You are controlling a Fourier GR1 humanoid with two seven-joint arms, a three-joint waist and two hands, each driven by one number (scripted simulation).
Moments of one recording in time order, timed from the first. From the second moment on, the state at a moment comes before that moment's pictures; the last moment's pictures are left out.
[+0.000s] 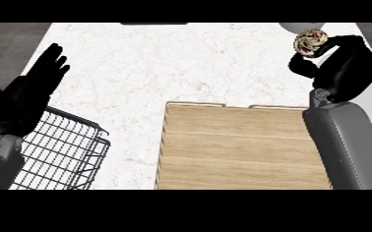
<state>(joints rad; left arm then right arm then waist) -0.23 0.65 -0.19 -1.64 0.46 0.28 0.28 -0.53 -0.29 0.08 -1.41 1.24 -0.52 1.06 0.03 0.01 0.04</state>
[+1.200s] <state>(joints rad) -0.18 0.64 -0.20 -1.67 0.45 0.31 0.25 -0.43 -0.36 -0.37 -1.19 1.33 -0.87 0.92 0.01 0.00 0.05</state>
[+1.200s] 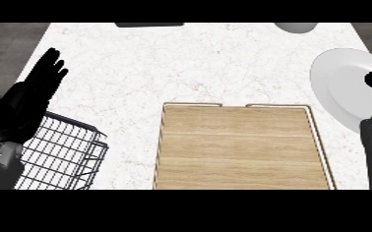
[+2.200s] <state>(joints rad) -0.19 0.64 -0.21 -1.66 0.47 0.31 0.25 -0.46 -0.40 -0.48 -0.98 0.83 -0.89 0.59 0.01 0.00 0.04</state>
